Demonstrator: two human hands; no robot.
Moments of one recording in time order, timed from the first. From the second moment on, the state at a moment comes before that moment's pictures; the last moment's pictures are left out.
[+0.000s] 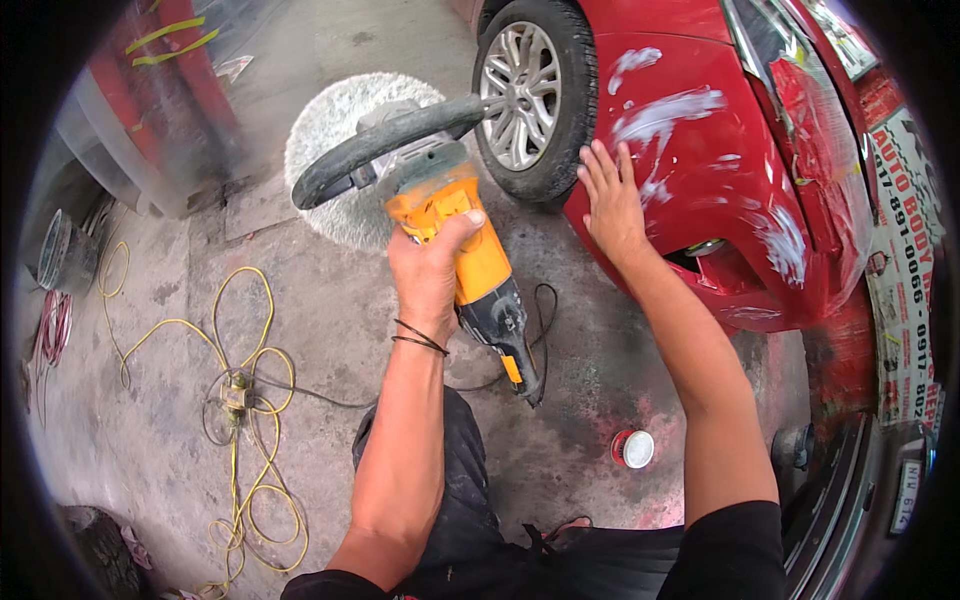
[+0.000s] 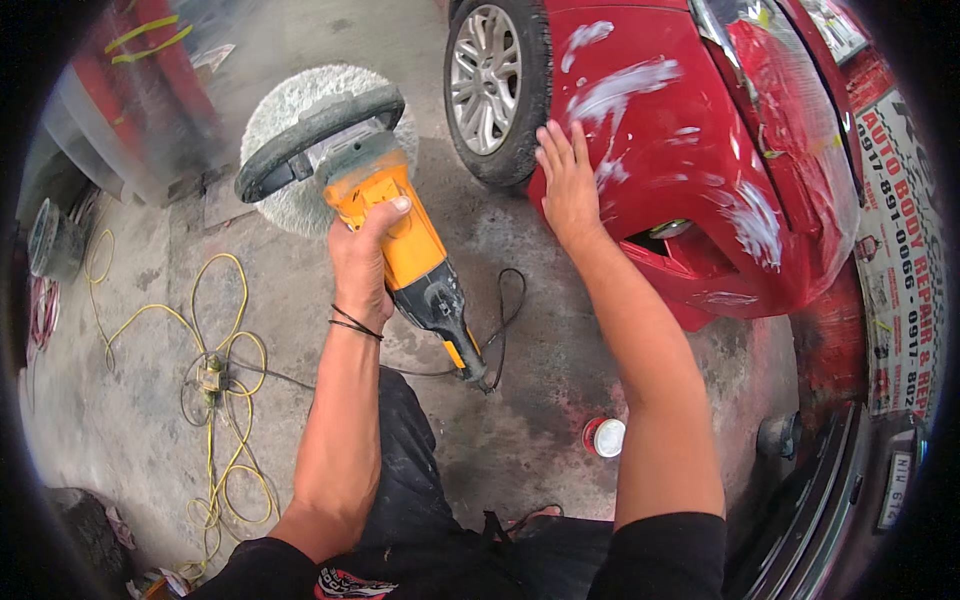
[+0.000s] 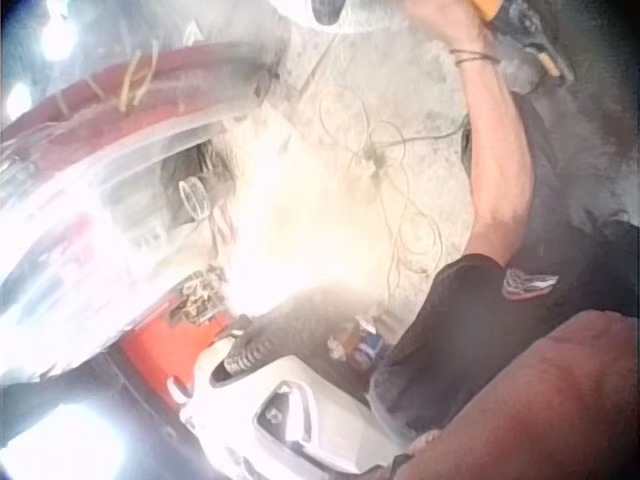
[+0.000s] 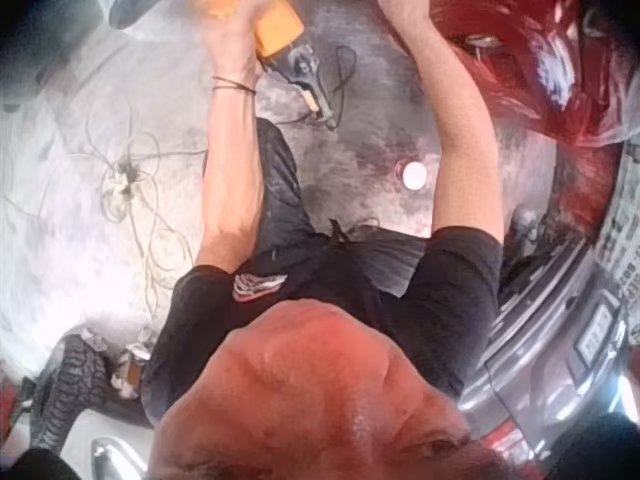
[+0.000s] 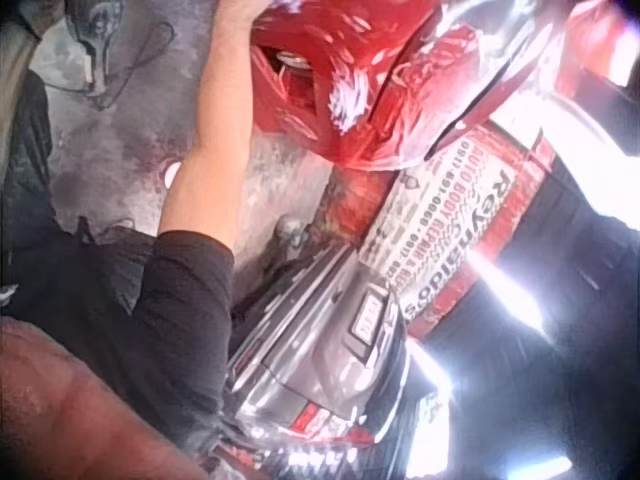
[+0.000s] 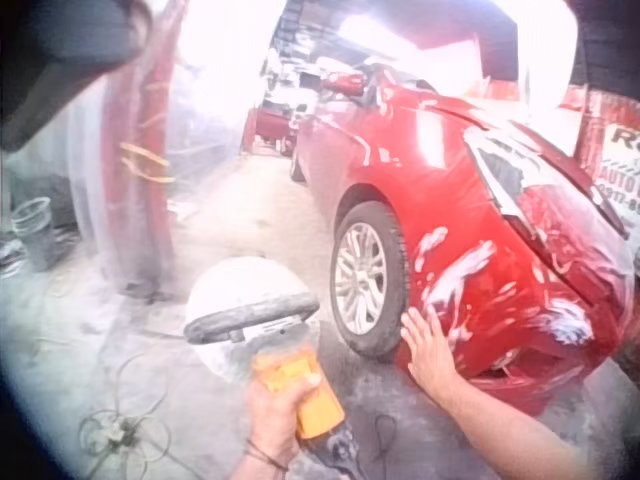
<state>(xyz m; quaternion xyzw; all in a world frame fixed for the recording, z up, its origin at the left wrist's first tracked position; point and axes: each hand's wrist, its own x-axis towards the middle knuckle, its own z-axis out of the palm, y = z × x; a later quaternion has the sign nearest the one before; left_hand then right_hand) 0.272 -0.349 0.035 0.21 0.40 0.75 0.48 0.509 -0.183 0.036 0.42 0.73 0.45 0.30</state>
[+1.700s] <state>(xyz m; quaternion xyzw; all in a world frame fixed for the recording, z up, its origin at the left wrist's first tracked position) 0.353 -0.376 0.042 0.33 0.17 0.54 0.76 0.537 -0.279 0.128 0.54 0.67 -0.19 -0.48</state>
